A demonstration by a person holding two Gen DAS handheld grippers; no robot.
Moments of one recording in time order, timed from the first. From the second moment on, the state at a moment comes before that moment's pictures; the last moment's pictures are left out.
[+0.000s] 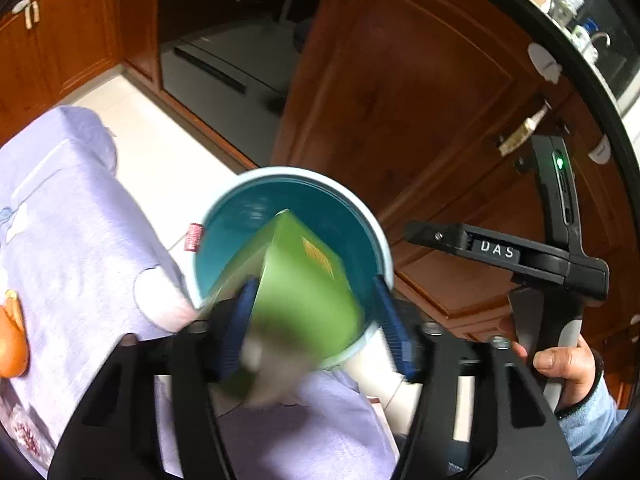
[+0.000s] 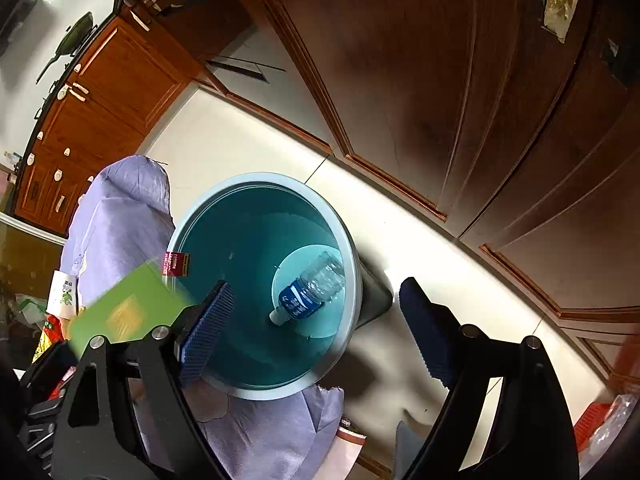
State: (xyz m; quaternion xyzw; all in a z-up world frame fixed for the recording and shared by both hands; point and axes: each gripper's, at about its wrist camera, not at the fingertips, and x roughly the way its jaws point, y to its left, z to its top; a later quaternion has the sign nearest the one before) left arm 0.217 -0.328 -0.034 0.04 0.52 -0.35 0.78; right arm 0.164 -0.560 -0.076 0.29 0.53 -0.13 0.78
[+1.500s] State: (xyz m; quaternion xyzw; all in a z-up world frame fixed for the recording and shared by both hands) left arm 0.102 0.093 -0.023 -0.08 0.47 -0.06 0.87; right arm 0.174 -0.258 -0.023 0.15 0.59 0.04 0.79
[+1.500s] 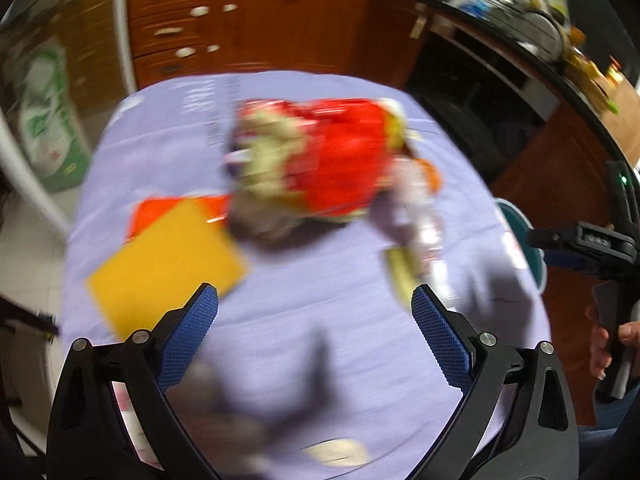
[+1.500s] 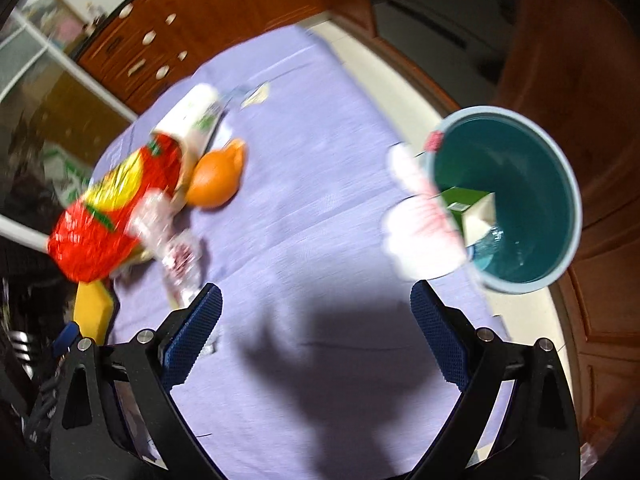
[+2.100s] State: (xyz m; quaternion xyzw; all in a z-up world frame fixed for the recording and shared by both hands) left arm 0.110 0.184 -0.060 0.00 0.49 -0.09 0.87; right arm 0.176 -0.163 -0.047 0.10 0.63 0.07 0.77
